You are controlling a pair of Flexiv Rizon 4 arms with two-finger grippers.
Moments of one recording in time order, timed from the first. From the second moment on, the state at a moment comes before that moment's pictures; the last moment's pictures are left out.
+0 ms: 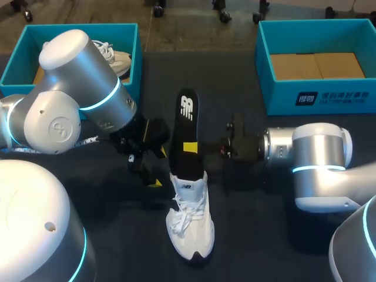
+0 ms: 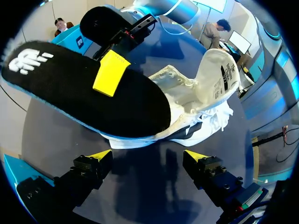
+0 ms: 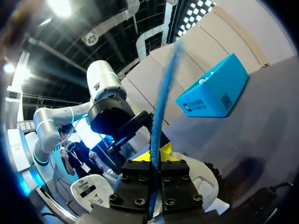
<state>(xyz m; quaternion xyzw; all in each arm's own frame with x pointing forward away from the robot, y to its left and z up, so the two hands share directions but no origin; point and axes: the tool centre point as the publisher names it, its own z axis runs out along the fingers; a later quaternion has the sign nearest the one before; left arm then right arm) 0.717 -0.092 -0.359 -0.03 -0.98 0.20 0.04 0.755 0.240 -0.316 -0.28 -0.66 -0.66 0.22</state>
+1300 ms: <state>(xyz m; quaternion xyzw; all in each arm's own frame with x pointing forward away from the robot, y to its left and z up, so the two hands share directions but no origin) 0.717 -0.092 -0.359 -0.03 -0.98 0.20 0.04 0.707 0.245 -0.345 -0.29 -0.68 -0.62 0.26</state>
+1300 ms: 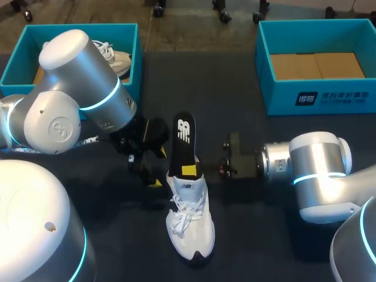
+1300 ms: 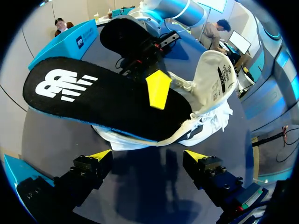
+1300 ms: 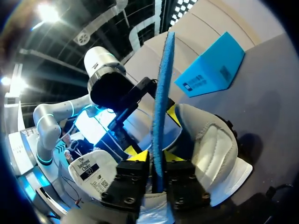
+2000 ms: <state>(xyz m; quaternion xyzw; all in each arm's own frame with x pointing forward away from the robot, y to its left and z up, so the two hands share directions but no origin) 0.717 -0.092 -0.359 -0.03 -0.98 0.20 0.04 0.725 0.250 -0.318 -0.27 -0.68 -0.64 0.23</state>
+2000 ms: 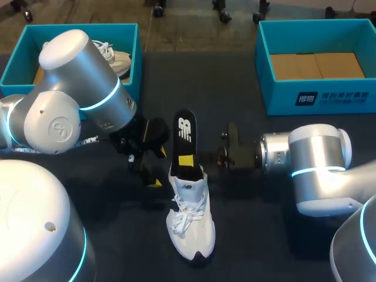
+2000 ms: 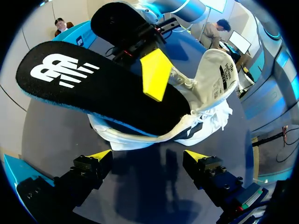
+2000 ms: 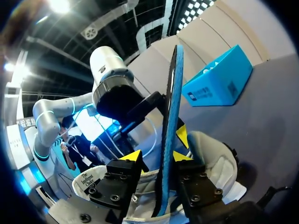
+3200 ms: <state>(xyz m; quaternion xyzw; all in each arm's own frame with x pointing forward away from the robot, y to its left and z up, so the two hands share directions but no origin) 0.717 -0.092 -0.359 -0.03 -0.98 0.20 0.04 0.700 0.248 -0.349 -0.33 -0.67 -0.61 0.26</state>
